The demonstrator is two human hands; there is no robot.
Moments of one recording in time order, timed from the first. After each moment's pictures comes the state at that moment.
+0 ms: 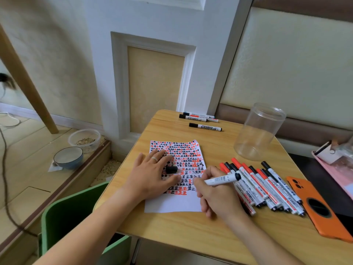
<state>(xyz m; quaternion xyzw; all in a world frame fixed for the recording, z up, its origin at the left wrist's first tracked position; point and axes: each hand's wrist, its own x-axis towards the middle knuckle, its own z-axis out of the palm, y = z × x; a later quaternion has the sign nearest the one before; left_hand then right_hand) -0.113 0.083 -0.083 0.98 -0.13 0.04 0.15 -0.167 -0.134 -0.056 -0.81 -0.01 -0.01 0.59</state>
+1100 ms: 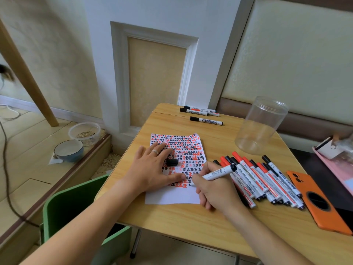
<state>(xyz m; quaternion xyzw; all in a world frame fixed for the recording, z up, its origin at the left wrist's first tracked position) -0.111 0.084 -0.084 0.98 -0.13 0.04 0.13 -0.172 -0.127 -0.048 -0.84 0.00 0.02 0.55</state>
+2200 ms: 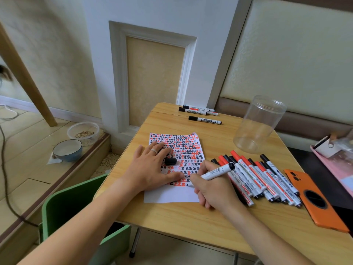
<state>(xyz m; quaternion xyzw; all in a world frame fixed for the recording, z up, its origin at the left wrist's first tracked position) -0.112 0.084 -0.084 0.98 -0.13 0.04 0.13 -0.173 -0.128 -0.048 -0.84 -0.02 0.02 0.54</state>
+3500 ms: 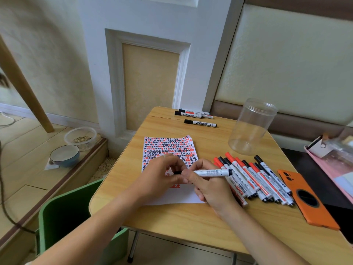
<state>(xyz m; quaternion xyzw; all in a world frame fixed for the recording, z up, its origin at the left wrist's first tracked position) -0.144 0.054 -0.060 0.84 -0.25 0.06 0.48 -0.167 -0.136 -0.057 -0.71 -0.11 0.02 0.69</state>
